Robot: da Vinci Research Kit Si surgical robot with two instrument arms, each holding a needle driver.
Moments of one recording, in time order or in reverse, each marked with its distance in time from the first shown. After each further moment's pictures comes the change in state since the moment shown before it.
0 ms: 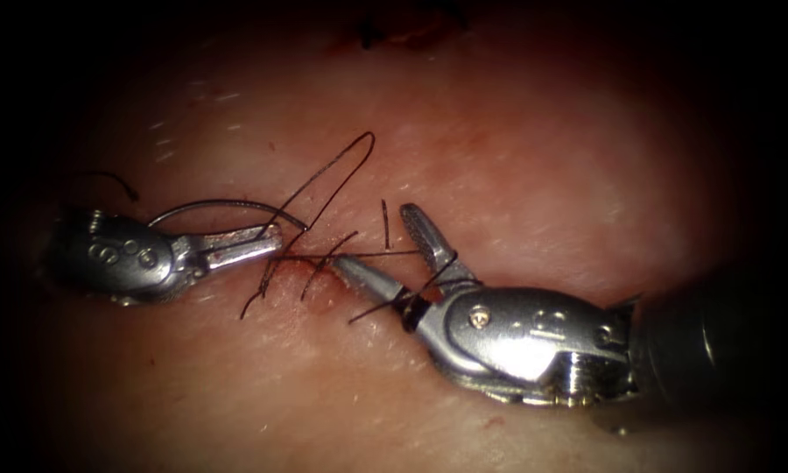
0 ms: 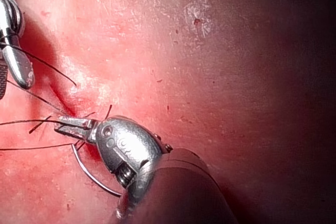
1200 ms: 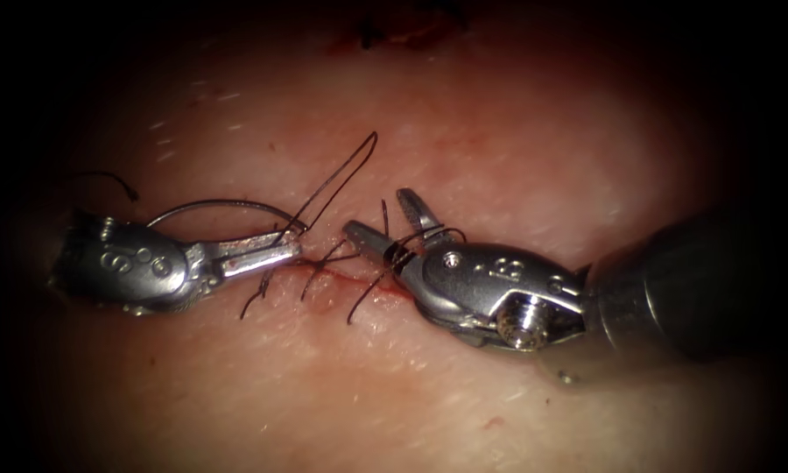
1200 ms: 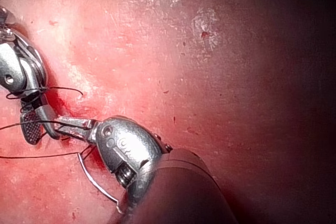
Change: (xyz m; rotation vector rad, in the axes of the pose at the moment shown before) right arm -0.005 0.003 0.005 -0.056 -0.247 0.034; left arm 0.001 0.001 0.001 0.006 -0.001 -0.009
